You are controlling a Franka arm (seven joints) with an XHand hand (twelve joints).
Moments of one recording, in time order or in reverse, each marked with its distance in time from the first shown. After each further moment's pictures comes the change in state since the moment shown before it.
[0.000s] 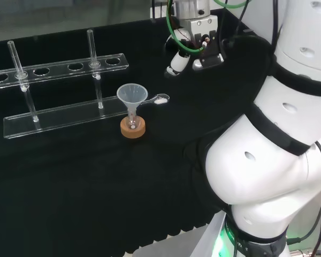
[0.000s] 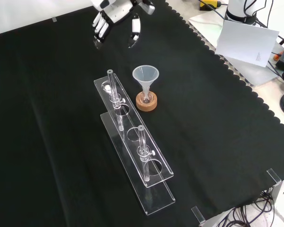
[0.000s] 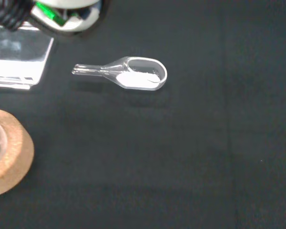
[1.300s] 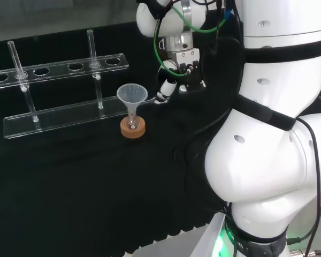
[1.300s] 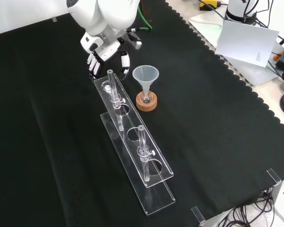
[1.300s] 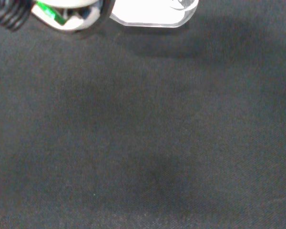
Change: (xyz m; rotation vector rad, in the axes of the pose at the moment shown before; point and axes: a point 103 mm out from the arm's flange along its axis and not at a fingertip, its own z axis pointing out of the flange) arm 0.009 0.092 0.095 0.089 0.041 -0.005
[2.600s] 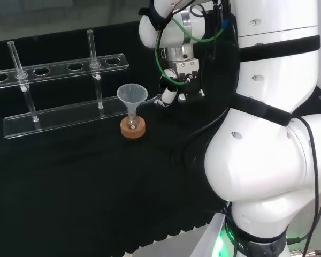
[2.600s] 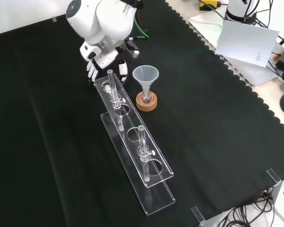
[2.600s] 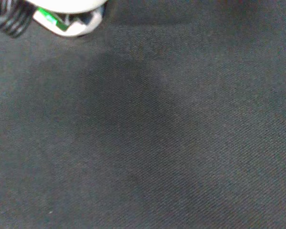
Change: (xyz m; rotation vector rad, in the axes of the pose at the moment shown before) arm -0.008 0.026 0.031 -0.007 0.004 0.037
